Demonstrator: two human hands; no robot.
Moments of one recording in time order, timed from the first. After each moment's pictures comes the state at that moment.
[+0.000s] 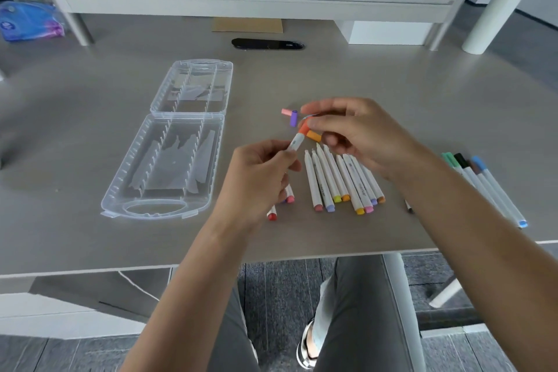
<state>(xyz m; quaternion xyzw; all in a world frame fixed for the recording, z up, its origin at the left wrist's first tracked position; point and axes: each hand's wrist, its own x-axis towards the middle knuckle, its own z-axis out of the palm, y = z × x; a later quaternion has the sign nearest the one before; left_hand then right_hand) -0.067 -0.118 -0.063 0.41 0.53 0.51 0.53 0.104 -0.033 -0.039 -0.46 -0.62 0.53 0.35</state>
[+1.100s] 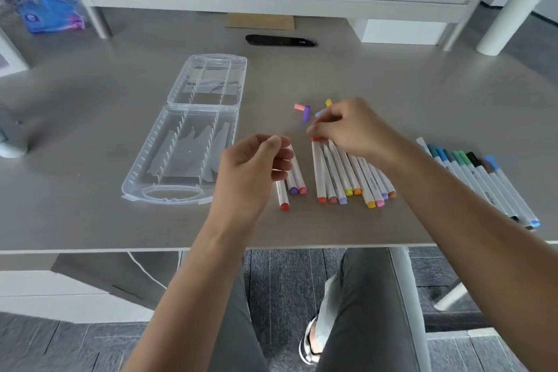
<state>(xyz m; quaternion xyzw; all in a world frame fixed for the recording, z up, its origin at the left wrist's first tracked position) -0.085 -0.133 -0.070 0.37 0.53 0.59 0.48 0.079 -0.022 -0.051 -0.59 -0.68 0.35 0.26</state>
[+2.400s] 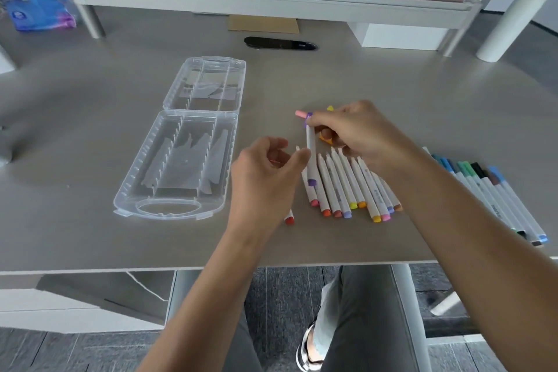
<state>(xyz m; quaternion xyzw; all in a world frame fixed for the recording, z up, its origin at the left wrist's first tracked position) -0.078 -0.114 -0.075 0.46 0.63 0.51 0.36 0.067 -0.020 -0.037 -0.62 -0.59 0.43 0.29</state>
